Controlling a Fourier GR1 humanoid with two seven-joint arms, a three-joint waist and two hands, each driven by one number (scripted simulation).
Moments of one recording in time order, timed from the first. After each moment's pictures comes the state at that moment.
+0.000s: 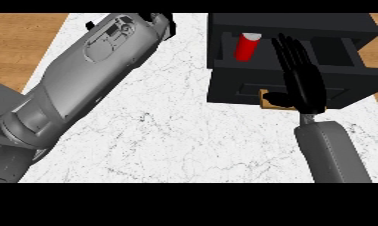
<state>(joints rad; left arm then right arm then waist) -1.29 0.29 -0.63 -0.84 0.57 0.80 0.18 -0.37 -0.18 0.01 -1.24 1.12 -0.36 -0.12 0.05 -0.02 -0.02</state>
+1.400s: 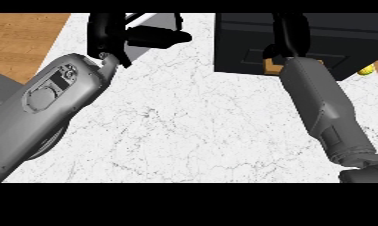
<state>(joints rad) -0.95 0.50 -0.62 -1.27 0.49 0.78 0.28 -0.99 -0.21 -0.19 -0.37 1.23 -0.73 -0.10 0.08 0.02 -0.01</state>
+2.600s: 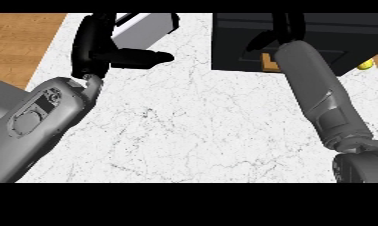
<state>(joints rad) -0.77 0.54 -0.57 -1.38 0.46 0.74 0.21 -1.13 -0.19 -0.45 -0.27 0.96 -0.60 -0.41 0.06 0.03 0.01</state>
